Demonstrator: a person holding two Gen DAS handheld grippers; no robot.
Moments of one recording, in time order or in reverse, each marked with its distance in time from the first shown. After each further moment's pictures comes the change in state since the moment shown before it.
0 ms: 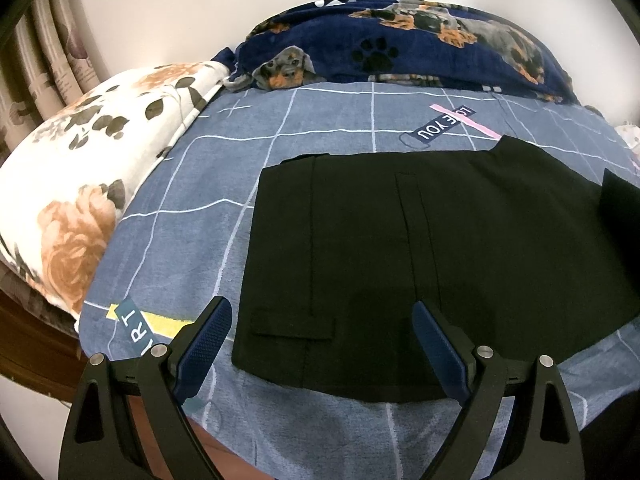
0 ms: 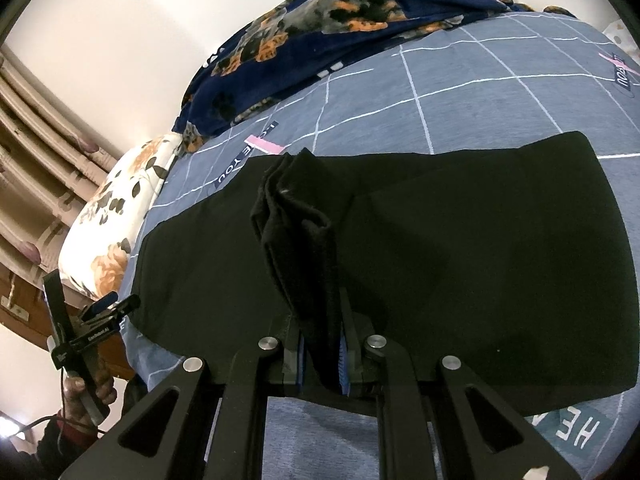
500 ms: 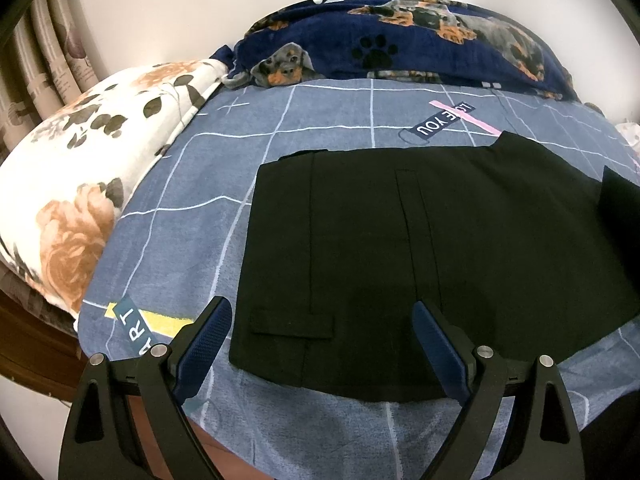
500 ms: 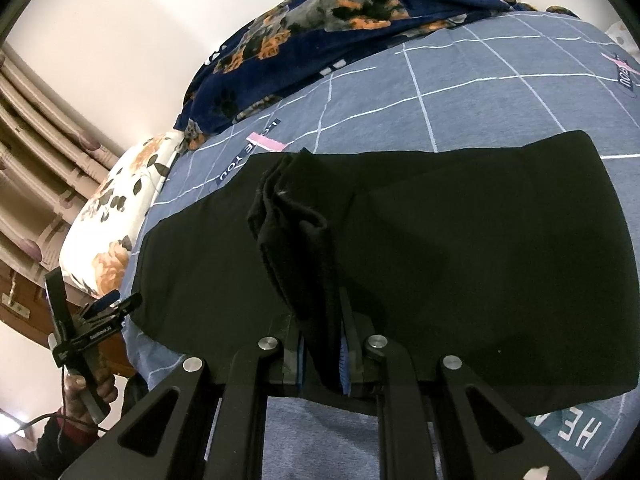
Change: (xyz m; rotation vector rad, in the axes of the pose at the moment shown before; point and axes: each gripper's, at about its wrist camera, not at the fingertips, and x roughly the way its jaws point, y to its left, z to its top) left arm 0.002 0.001 0.000 0.005 0.007 -0.001; right arm 0.001 0.001 -0.002 -0.003 0.005 0.005
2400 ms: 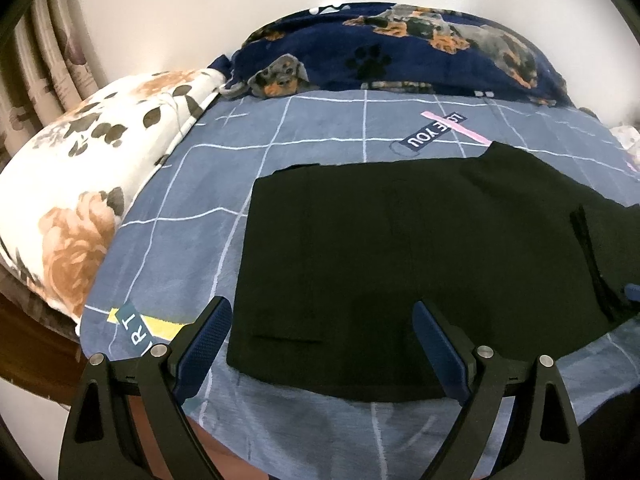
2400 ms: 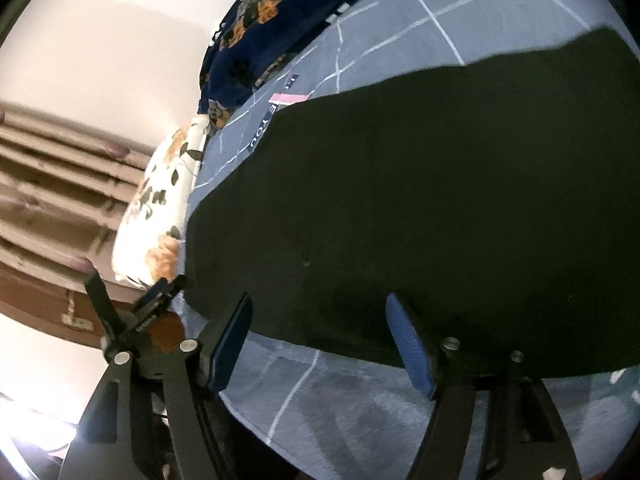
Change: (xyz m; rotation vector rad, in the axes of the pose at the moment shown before) left arm -0.014 -0.008 0.005 0.004 -0.030 -0.008; right arm 0.017 -0.018 -0.016 0.175 0.172 0.243
